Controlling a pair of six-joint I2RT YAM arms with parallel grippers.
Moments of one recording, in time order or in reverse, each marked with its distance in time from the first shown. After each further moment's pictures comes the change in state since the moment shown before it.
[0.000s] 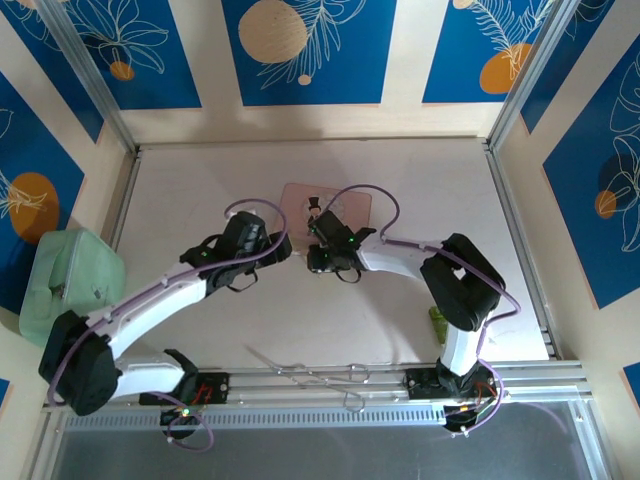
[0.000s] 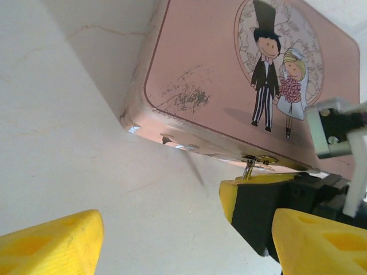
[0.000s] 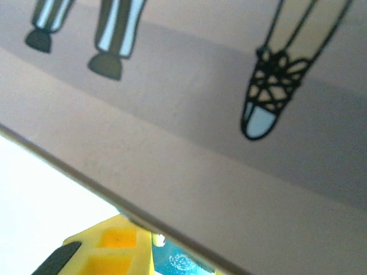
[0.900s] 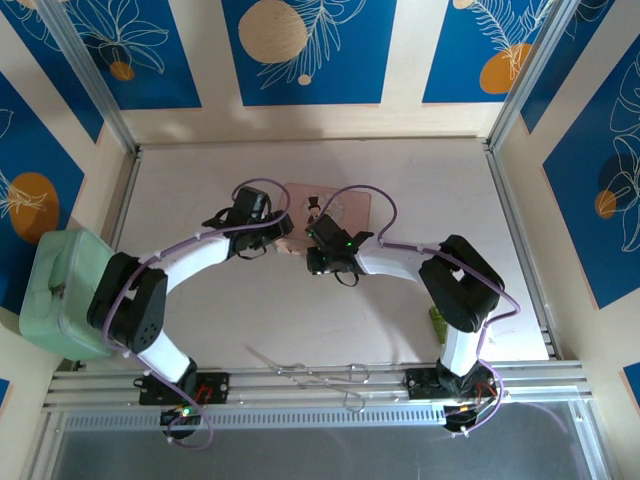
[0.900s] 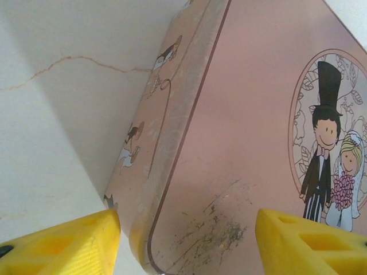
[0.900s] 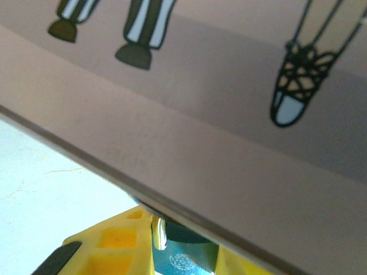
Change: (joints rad) left arm 0.159 0.352 0.143 0.164 0.138 -0.022; right arm 0.031 0.003 -0.005 0.015 0.078 -0.022
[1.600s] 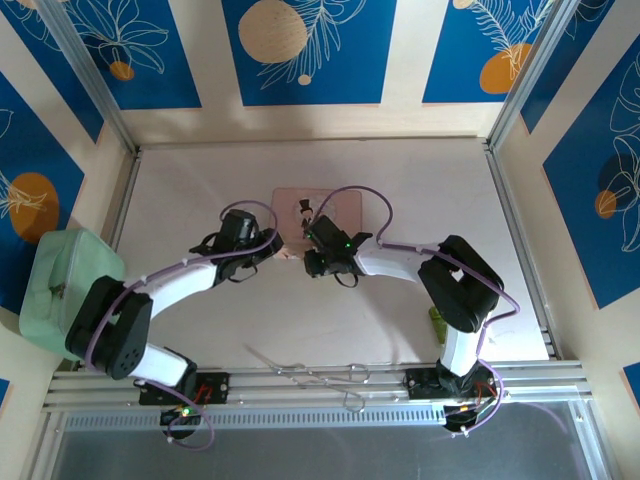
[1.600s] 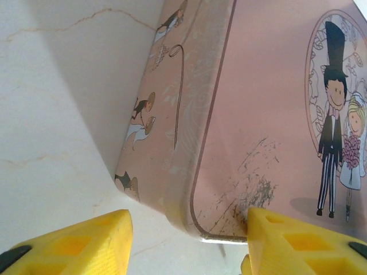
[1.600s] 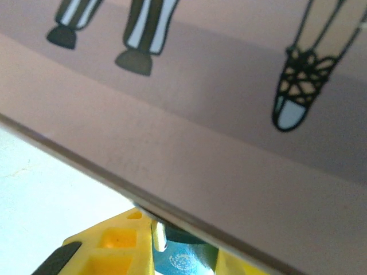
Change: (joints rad) left arm -0.008 -0.175 -0.273 0.159 0.014 -0.061; right arm 0.011 0.001 0.000 0.003 -0.026 -0.082
